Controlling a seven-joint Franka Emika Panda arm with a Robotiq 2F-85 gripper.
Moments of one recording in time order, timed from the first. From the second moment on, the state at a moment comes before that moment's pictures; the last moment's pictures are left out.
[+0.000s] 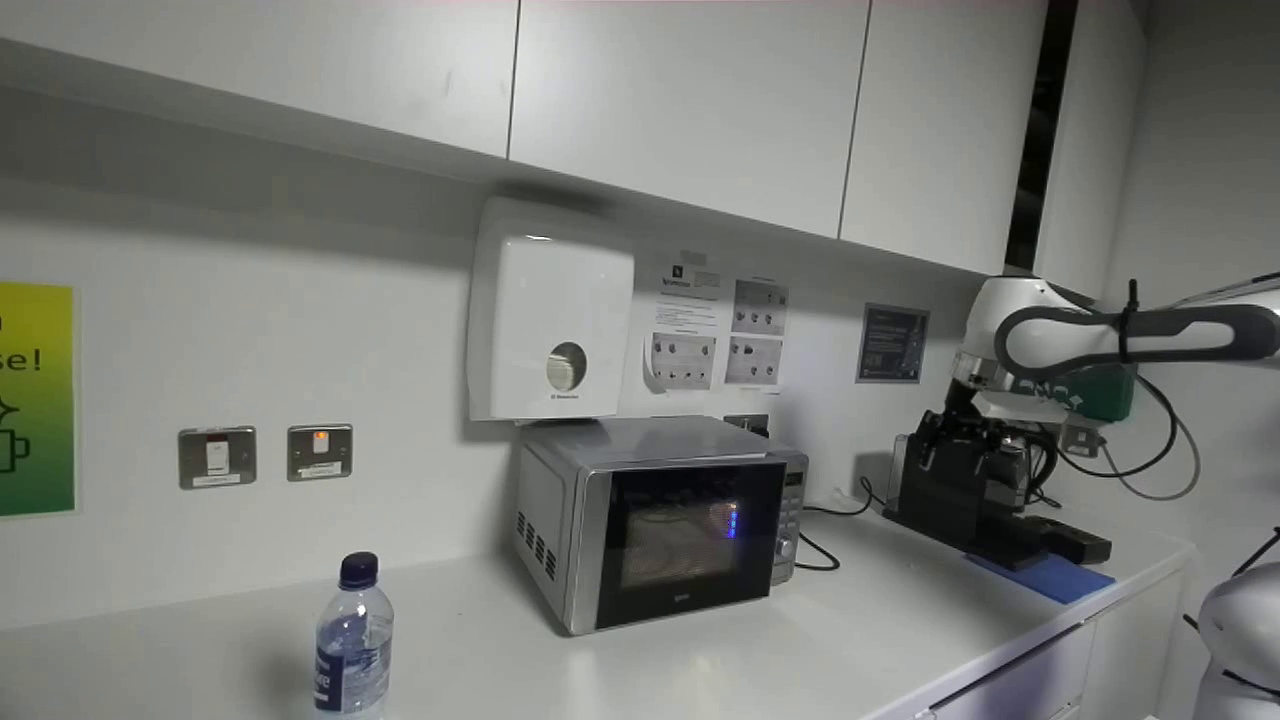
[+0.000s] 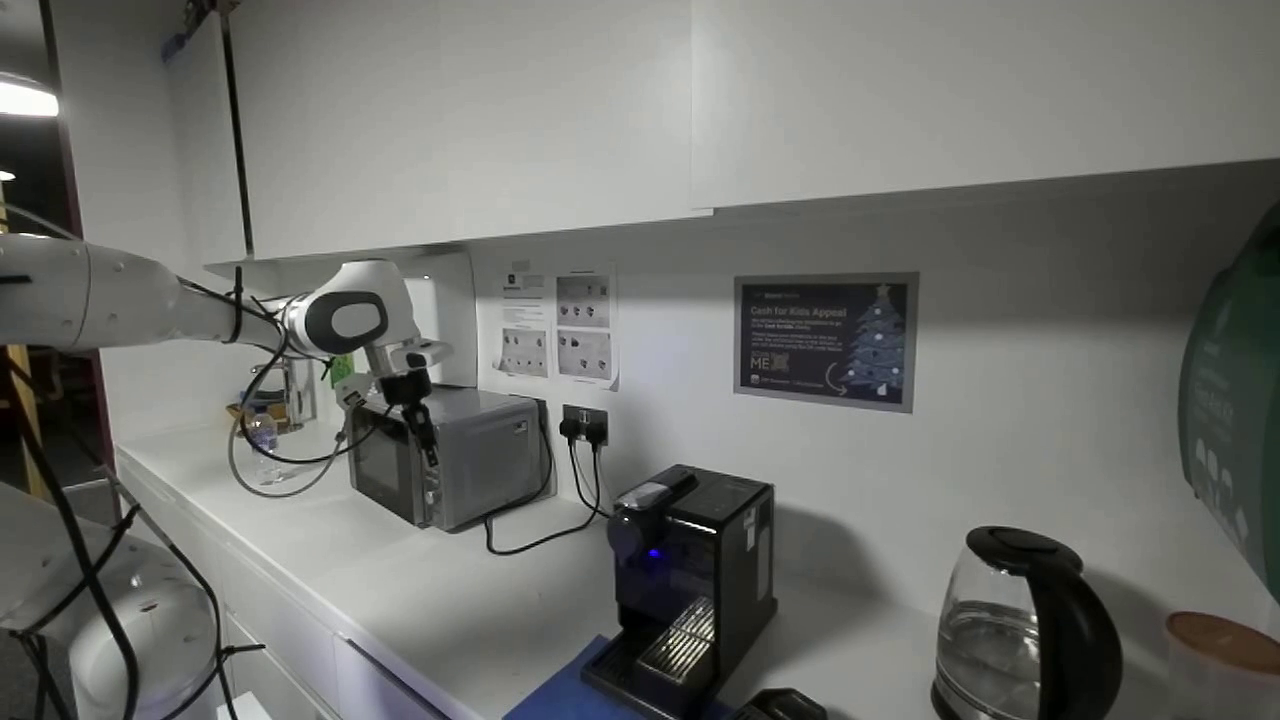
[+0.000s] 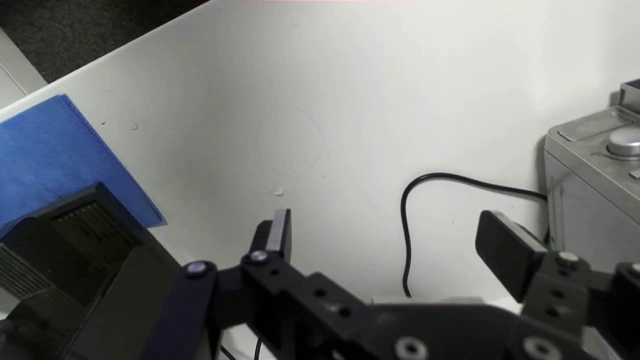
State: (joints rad) arm -0.02 -0.72 0.15 -2.46 0.01 1.97 0.48
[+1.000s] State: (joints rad) arm -0.01 -0.61 0.17 -2.39 0.26 1.99 0.63
